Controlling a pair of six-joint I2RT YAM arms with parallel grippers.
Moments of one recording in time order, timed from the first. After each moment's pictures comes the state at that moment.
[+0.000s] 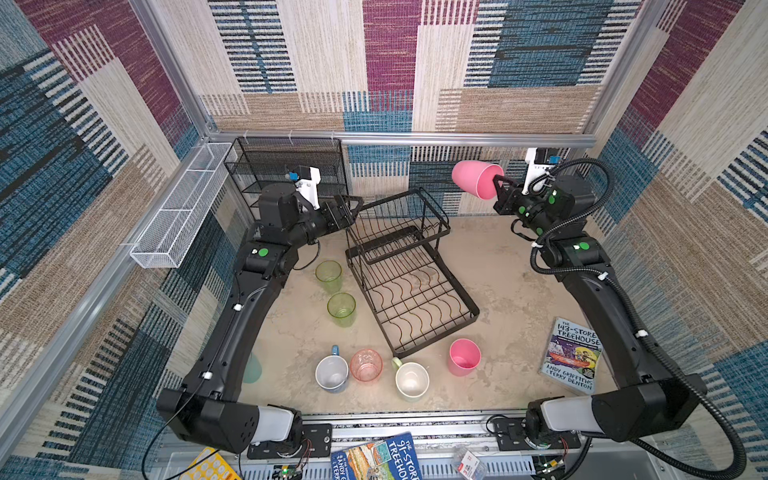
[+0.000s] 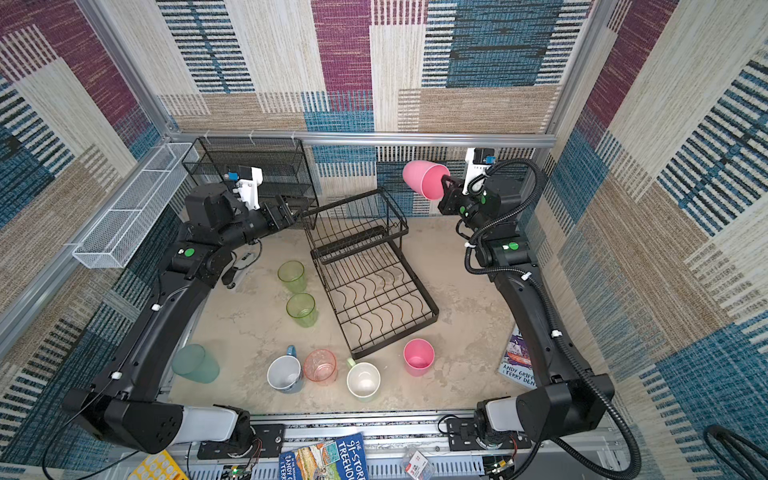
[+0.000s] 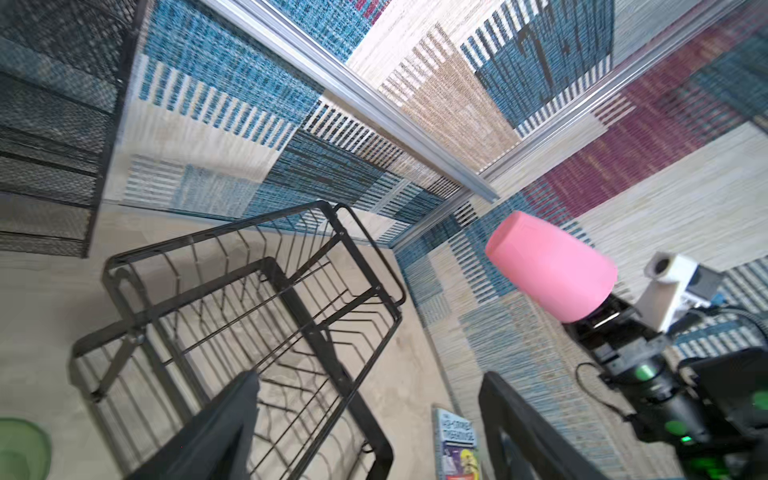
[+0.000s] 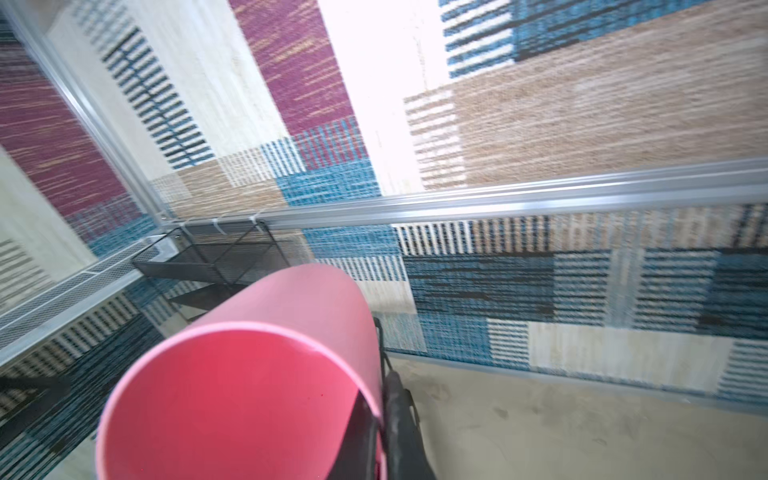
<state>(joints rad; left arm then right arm) -0.22 1.43 1.60 -0.37 0.46 -0.71 0.16 1.38 1.47 -0.07 -0.29 0.29</state>
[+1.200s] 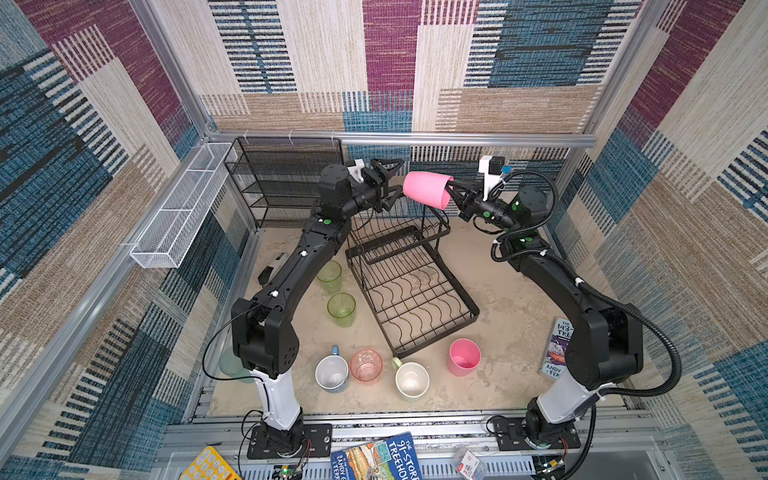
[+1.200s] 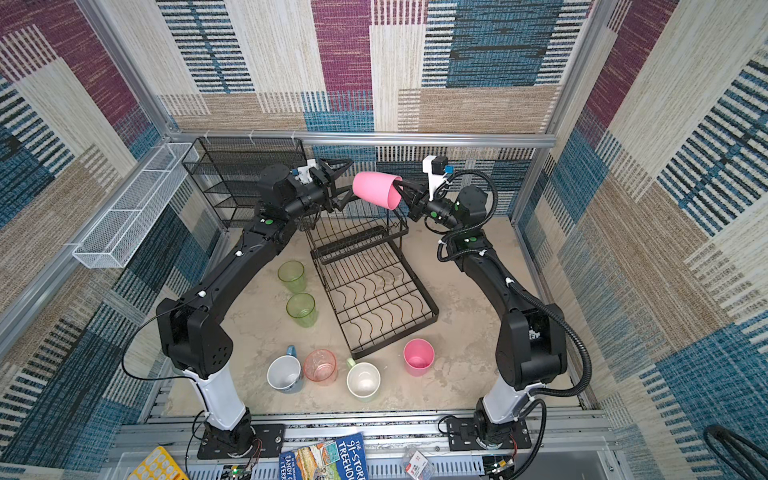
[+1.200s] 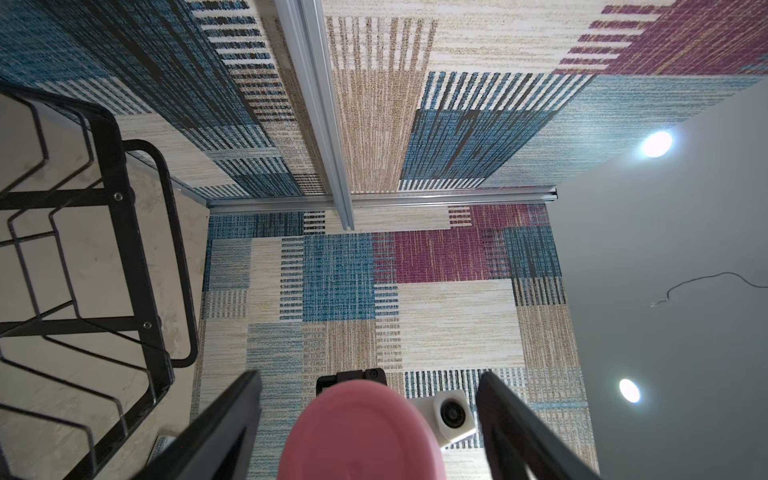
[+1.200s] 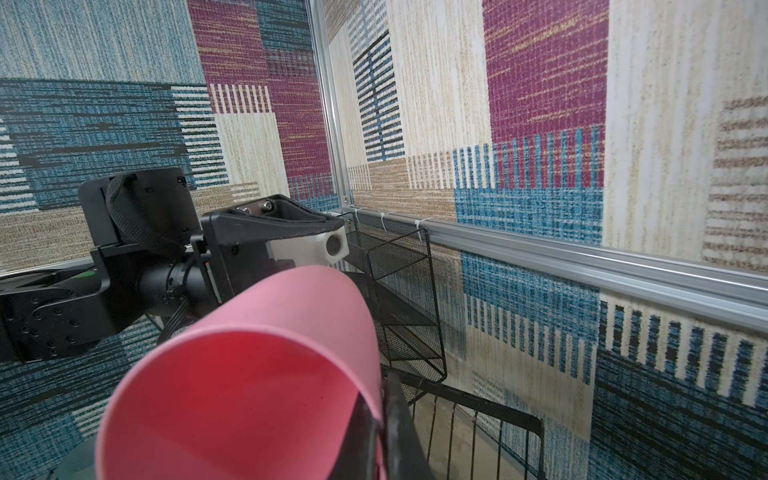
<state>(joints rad) -0.38 1.86 1.82 0.12 0.53 -1.56 0.21 1.68 1.42 0.58 -0.76 0.34</state>
